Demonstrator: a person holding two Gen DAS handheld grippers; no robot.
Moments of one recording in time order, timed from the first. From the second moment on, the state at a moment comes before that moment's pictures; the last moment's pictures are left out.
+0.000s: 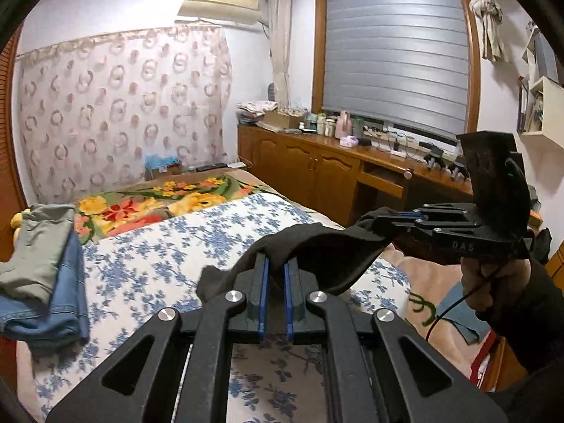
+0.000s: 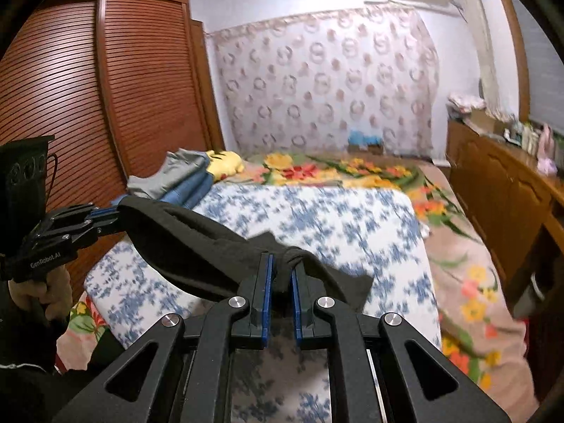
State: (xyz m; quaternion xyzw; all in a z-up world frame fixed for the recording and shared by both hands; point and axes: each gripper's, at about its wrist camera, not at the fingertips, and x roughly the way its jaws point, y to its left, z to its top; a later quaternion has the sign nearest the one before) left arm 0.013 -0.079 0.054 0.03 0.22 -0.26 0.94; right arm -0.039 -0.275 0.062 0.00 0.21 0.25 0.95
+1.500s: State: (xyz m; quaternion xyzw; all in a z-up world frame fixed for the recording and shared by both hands) left arm 0.171 -0.029 0.070 0.11 0.24 -0.13 0.96; right arm 0.182 -0.181 0.121 -0.07 0.20 0.27 0.94
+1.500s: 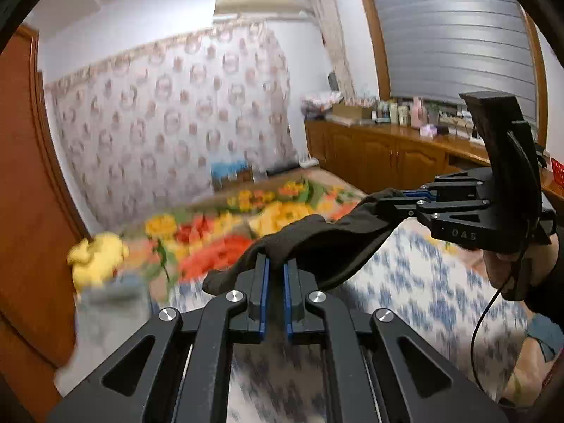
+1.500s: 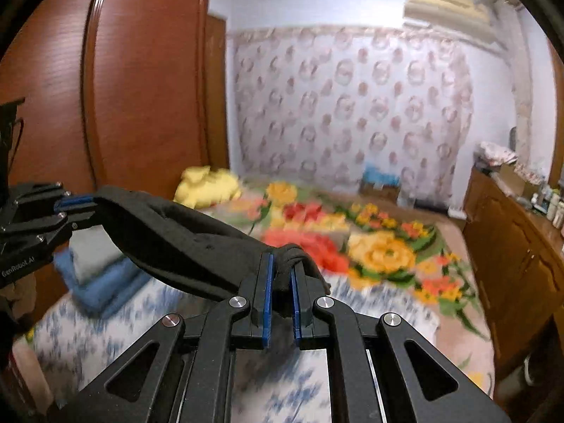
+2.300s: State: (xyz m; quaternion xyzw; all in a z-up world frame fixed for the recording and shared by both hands) left arm 0.056 -0.010 -0.010 0.05 0.29 -0.15 0.94; right arm 0.092 -0.162 0.067 -0.08 0.30 0.30 0.90
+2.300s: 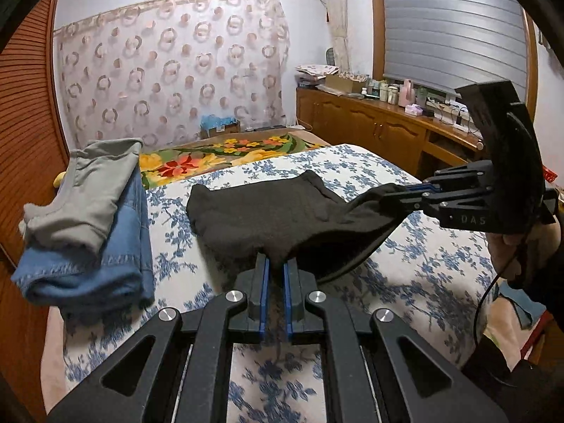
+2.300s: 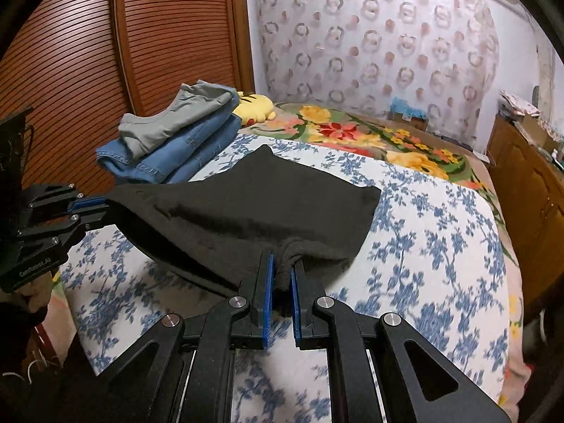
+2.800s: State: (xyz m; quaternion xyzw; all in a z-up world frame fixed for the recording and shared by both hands) left arm 0.041 -0.014 -0.054 0.04 0.34 -0.15 0.93; right arm 0.073 -0.168 0.023 -0.06 0.32 0.29 0.90
